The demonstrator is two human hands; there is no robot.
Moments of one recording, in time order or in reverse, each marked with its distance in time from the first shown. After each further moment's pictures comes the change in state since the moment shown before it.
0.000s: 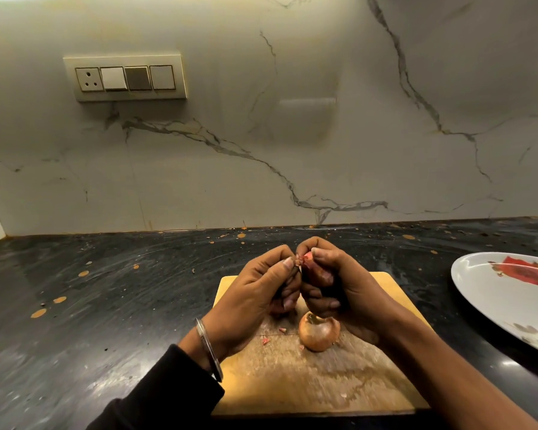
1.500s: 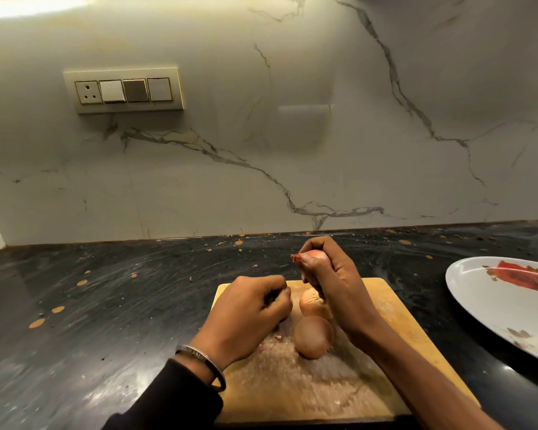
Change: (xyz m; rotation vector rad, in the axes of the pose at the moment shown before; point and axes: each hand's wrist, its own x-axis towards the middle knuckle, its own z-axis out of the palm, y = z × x) left_hand 0.001 -0.012 -0.015 1.007 0.114 0.071; right_hand 0.007 0.014 -0.001 -0.571 0.380 -0.367
